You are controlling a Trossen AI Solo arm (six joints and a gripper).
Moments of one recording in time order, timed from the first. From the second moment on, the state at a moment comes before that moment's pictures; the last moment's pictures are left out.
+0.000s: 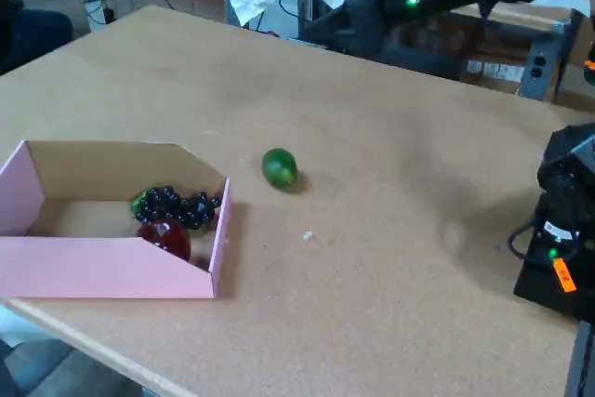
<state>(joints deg) 0.7 58.5 43.9 -5.9 -21.6 1.8</state>
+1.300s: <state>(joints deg) 8.8 97.3 86.8 -37.8 -23.2 -8.3</state>
